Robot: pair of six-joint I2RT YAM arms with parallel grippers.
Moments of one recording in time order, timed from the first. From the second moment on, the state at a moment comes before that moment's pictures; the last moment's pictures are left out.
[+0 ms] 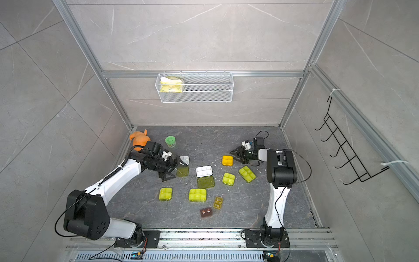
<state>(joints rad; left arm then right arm) -0.30 1.43 1.06 -0.75 0.66 -0.74 -0.05 2.12 1.26 -0.15 -0.92 0.55</state>
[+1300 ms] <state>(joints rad) -0.49 1.69 0.90 -0.26 0.72 -0.83 0.42 1.64 0.87 -0.46 -0.77 0.53</state>
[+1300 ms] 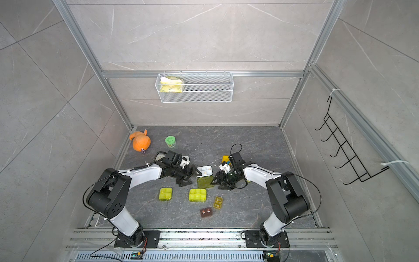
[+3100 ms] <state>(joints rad) -0.53 1.78 0.78 0.17 0.77 -0.93 0.43 1.79 0.78 0.05 -0.86 0.77</state>
